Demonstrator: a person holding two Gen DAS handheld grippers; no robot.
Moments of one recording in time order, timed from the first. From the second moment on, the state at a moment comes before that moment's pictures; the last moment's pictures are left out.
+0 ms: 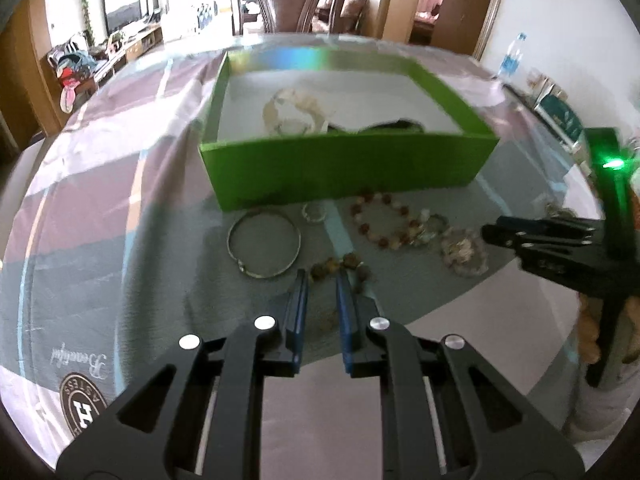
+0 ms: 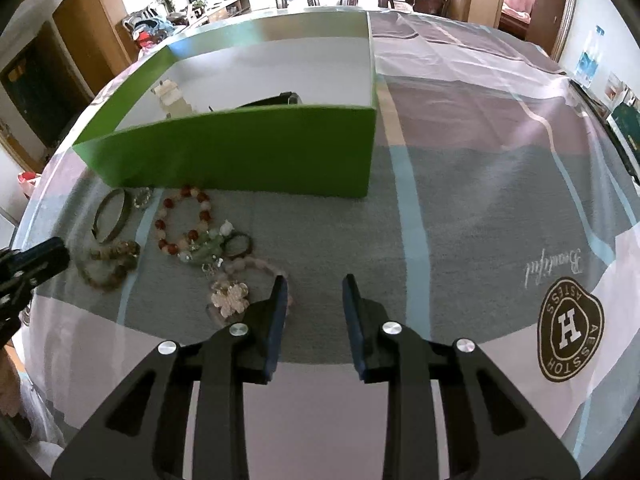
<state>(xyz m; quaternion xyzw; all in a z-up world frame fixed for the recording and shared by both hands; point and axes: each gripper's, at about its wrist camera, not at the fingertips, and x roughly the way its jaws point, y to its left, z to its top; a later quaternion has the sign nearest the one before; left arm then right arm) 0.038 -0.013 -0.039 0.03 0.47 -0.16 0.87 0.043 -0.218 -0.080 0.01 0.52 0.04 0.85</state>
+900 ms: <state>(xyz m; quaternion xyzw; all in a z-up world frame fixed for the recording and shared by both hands) 0.039 -0.027 -0.077 0.06 0.48 -0.10 0.87 0.036 -0.188 -0.090 -0.03 0.48 0.06 0.88</state>
